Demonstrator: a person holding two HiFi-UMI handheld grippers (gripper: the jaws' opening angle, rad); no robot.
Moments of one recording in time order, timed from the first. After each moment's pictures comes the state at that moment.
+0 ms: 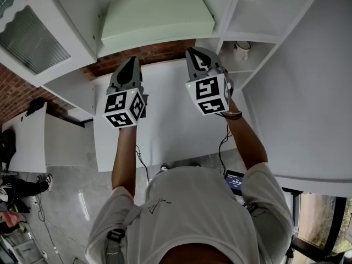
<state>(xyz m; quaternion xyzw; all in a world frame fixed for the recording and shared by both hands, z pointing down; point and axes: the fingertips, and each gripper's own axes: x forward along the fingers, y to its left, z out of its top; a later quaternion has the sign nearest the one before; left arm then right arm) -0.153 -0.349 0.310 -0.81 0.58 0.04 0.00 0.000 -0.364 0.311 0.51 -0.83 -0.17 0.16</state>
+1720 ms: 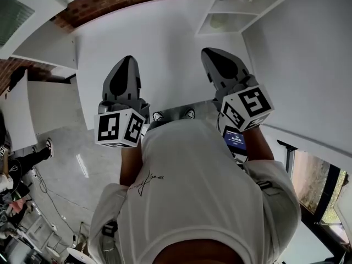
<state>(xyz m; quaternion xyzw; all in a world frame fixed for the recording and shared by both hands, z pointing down) -0.129 -0.196 0.377 -0.82 0.56 0.06 -0.10 0.040 -0.198 0.386 0.42 -0.90 0.07 0.08</state>
